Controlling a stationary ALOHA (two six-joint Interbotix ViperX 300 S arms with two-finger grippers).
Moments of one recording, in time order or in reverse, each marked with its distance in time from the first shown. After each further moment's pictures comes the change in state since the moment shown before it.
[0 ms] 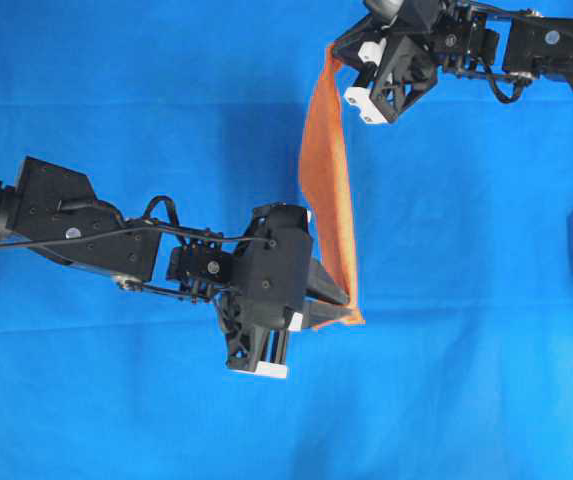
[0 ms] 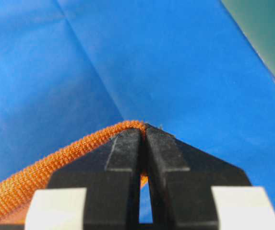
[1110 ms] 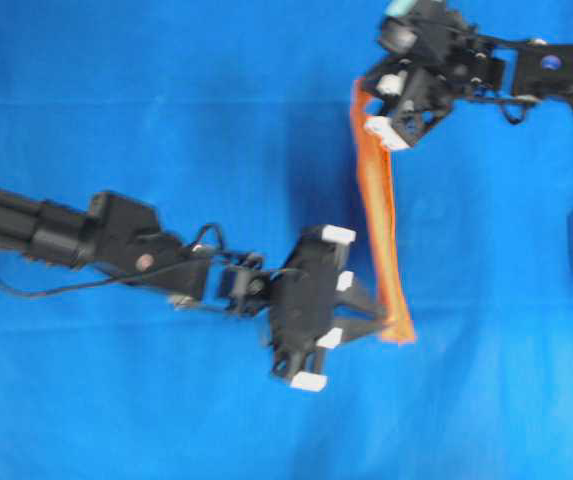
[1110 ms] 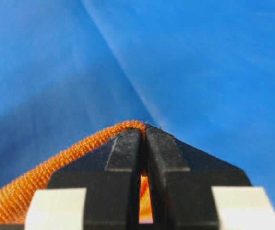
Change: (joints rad) left arm -0.008 0.193 -0.014 -0.008 -0.305 0.075; right arm -0.003 0.075 0.101 0.000 -0.052 0.000
